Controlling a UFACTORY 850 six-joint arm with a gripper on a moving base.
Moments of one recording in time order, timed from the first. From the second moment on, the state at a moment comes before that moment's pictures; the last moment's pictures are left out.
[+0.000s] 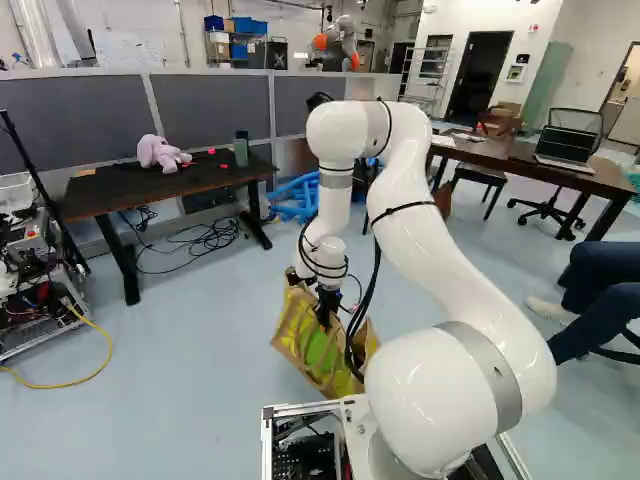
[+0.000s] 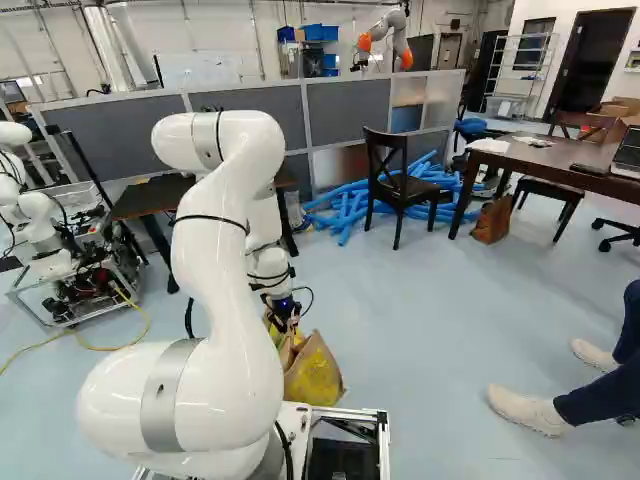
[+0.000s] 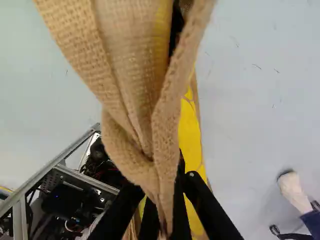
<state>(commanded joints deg) 9.0 -53.9 -49.6 4.9 0.6 -27.7</state>
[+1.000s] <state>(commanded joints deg) 7.6 -42.0 -44.6 5.0 -0.9 -27.7</state>
